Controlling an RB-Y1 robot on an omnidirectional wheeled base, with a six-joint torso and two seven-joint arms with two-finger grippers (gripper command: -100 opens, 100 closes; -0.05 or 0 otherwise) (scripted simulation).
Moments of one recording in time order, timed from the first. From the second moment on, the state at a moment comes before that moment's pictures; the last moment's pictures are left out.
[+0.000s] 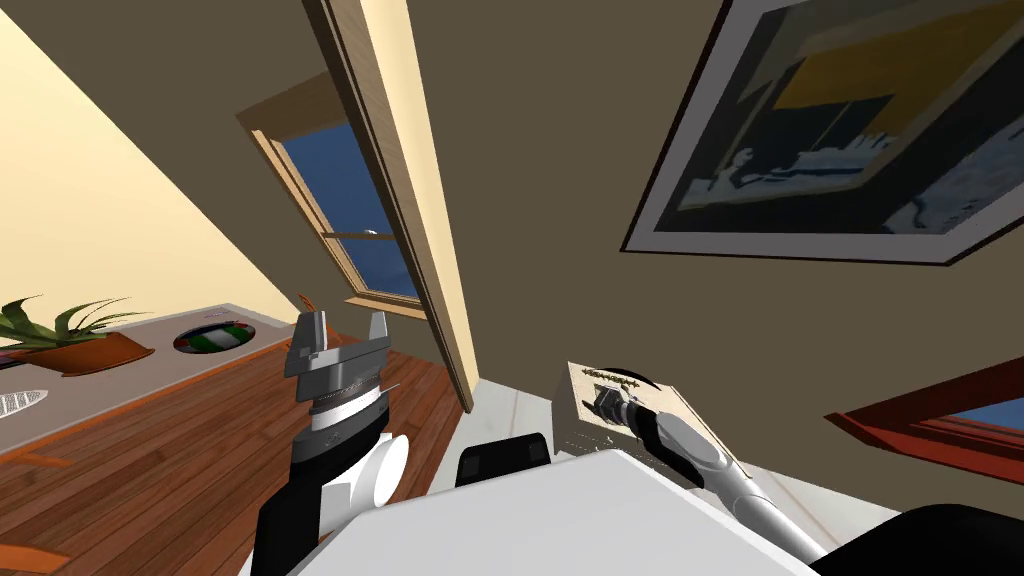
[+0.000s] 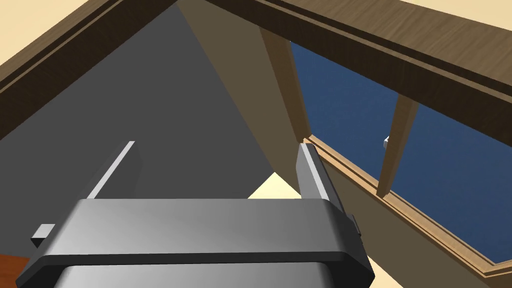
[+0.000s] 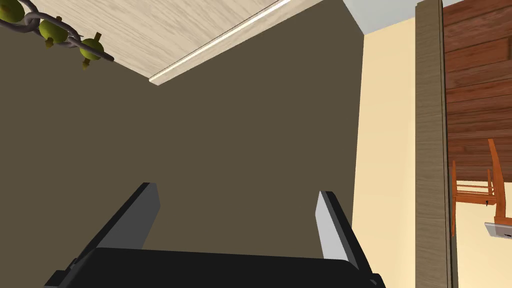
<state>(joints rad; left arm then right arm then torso) 0.52 -0.05 -0.03 -2.35 0.07 -0.62 0.00 0.39 -0.65 -0.05 -1.32 1.40 -0.60 0.00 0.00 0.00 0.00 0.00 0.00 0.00</state>
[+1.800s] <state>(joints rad) 0.52 -0.05 -0.03 -2.35 0.07 -0.62 0.00 0.33 -0.77 0.00 -0.87 1.75 -0.60 0.07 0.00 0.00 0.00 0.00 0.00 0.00</state>
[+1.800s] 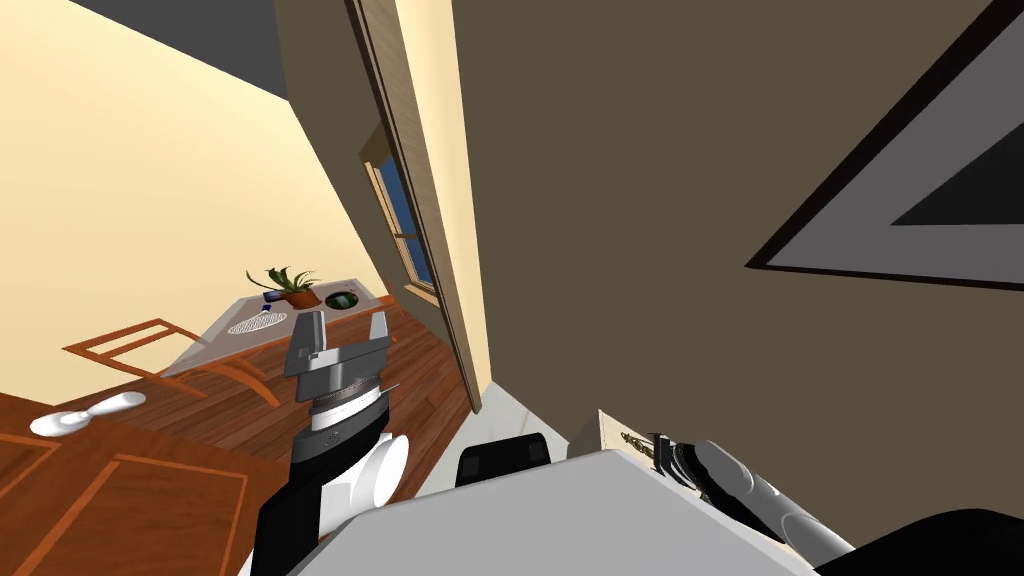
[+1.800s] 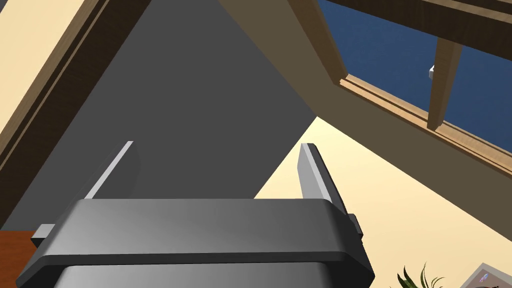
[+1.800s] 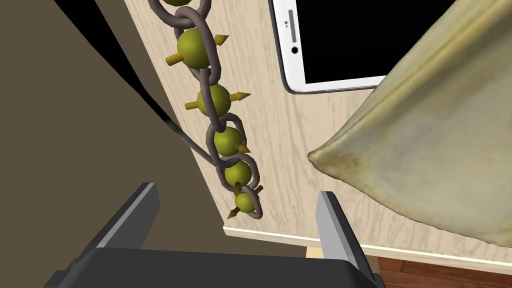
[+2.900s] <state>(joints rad) 0.52 -0.05 -0.03 -2.35 0.07 -0.62 0.00 0.25 -0.74 0.03 -0.69 1.74 -0.54 0.01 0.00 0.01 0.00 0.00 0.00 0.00</state>
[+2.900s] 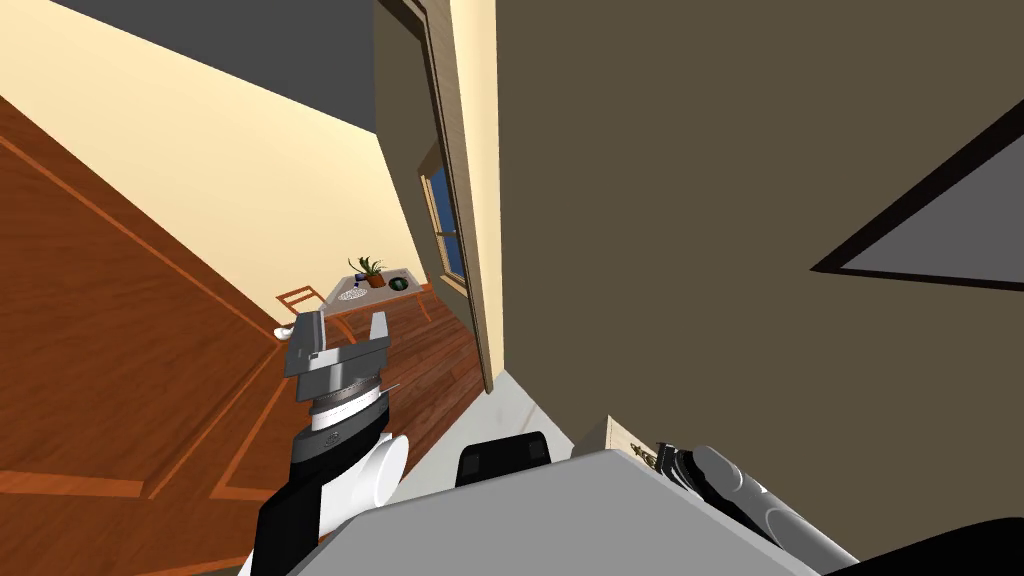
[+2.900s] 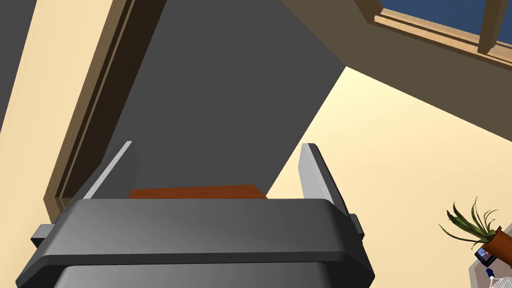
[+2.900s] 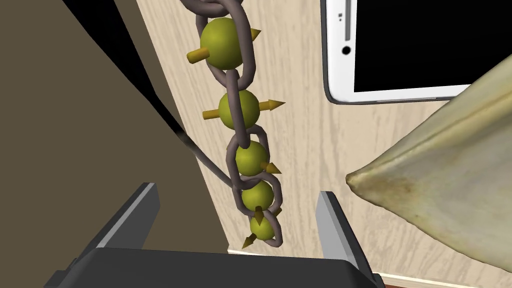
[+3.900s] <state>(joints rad) 0.52 -0.05 -0.03 -2.35 0.07 -0.62 0.00 0.25 -0.74 0.03 -0.69 1.74 -0.54 0.00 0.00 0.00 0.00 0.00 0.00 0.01</state>
